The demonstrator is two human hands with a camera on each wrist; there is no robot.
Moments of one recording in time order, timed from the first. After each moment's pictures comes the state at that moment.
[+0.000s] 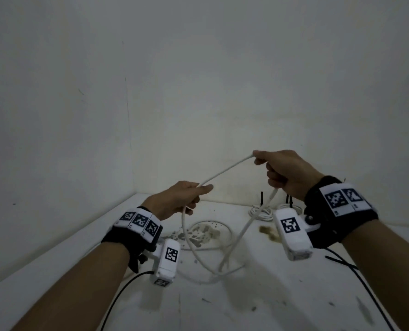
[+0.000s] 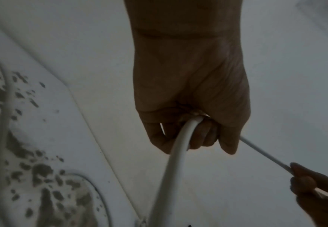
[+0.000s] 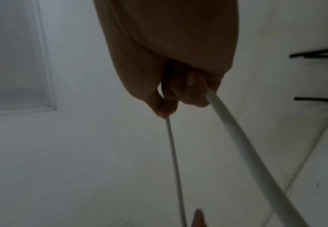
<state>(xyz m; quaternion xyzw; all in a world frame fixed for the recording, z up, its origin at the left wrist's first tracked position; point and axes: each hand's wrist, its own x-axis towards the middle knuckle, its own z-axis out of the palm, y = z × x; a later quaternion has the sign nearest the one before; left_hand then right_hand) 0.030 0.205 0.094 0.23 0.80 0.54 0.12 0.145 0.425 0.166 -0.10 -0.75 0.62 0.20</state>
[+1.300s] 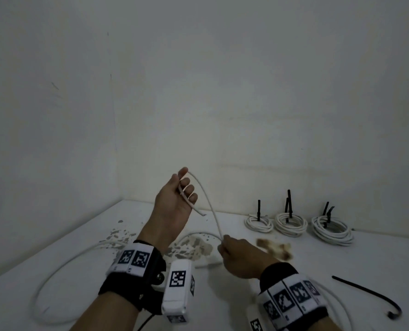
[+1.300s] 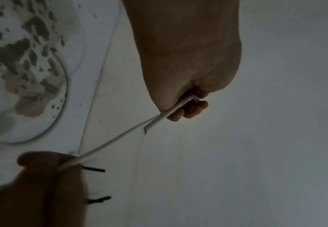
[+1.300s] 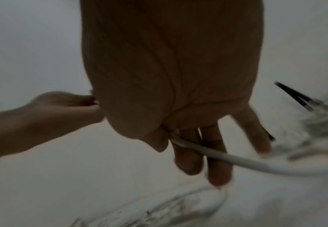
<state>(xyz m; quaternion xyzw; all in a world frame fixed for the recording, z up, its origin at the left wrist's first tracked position) 0.009 0.247 0.074 0.18 0.31 0.93 0.11 0.104 0.399 0.019 0.00 -0.98 0.19 -0.07</state>
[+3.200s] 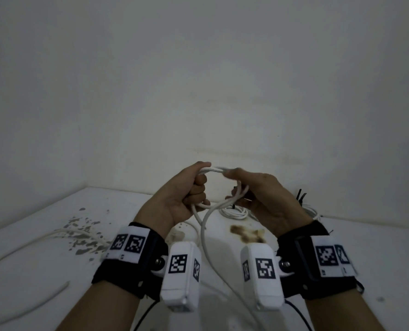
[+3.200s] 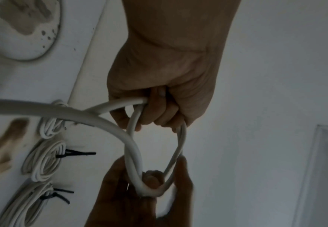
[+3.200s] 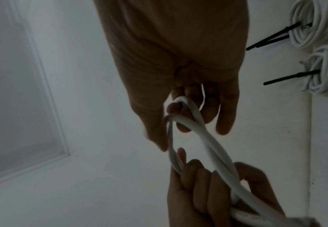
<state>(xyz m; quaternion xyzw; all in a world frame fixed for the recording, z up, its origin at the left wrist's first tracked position) 0.041 0.303 0.079 0.20 0.55 0.77 0.25 0.134 0.442 0.088 -0.07 -0.68 0.71 0.20</state>
